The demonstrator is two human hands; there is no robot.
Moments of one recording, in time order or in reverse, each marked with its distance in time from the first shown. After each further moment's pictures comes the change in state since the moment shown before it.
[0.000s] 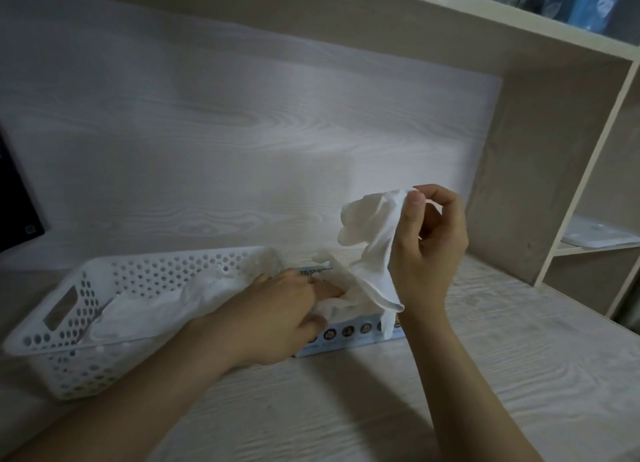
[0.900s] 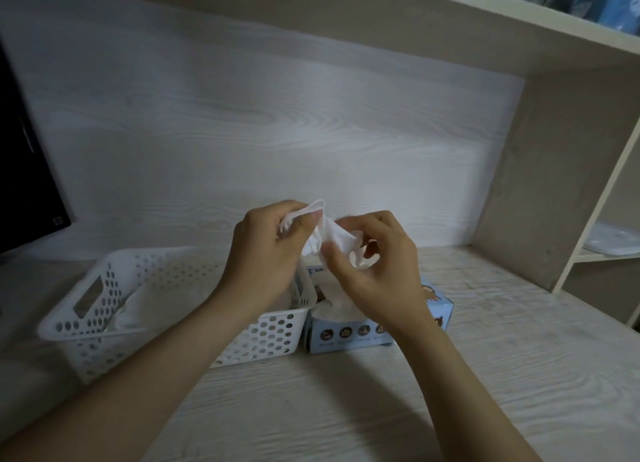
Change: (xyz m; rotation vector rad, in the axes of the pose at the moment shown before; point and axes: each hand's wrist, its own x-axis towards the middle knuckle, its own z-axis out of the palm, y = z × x) left_hand 0.006 -0.011 -0.026 -0.672 0.821 -0.207; right_hand -0.029 -0.002 0.016 -0.203 -0.595 -0.076
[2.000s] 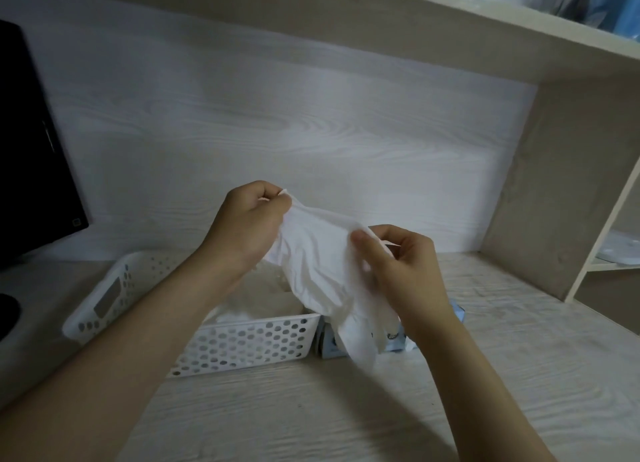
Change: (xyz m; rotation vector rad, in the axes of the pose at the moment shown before) left_hand 0.032 0.007 -0.039 -0.105 0.047 -0.351; right_hand 0.004 -0.018 -0.011 0.363 -0.054 0.471
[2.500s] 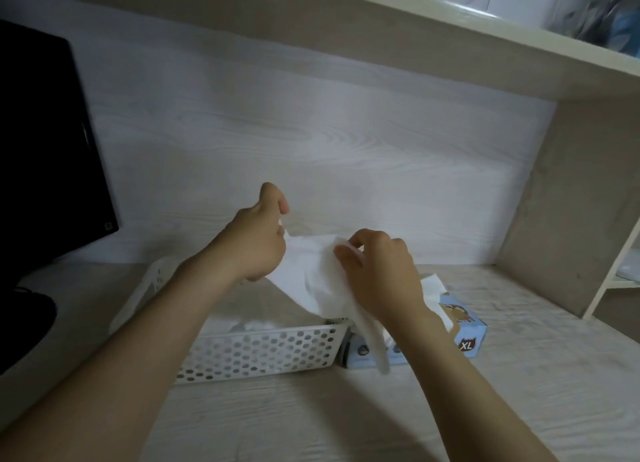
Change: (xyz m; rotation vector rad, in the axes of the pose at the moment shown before) left_hand 0.008 0.000 -0.042 0.639 -0.252 0.030; right_hand 0.031 0.010 0.053 -0.825 0.005 -0.193
